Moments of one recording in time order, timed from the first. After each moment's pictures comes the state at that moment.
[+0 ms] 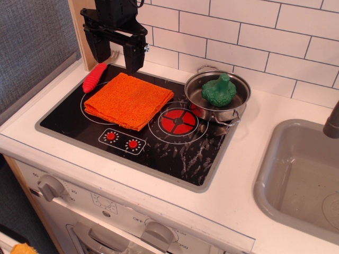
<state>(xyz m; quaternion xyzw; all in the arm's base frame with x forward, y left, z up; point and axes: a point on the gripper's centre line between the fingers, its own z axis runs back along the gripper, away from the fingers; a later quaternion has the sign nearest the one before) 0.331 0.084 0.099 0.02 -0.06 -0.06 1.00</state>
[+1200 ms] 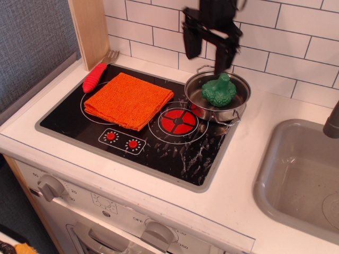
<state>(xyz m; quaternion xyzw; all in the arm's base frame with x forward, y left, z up) 0.407 -0.033 0.076 0.00 -0.02 -0.21 0.98</state>
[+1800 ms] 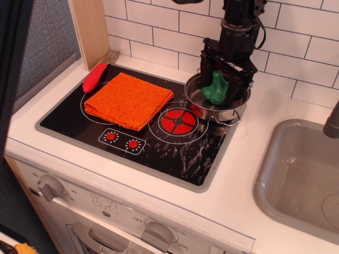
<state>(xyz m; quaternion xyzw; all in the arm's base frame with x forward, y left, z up) 0.410 -0.054 0.032 0.03 0.01 -0.25 0.97</state>
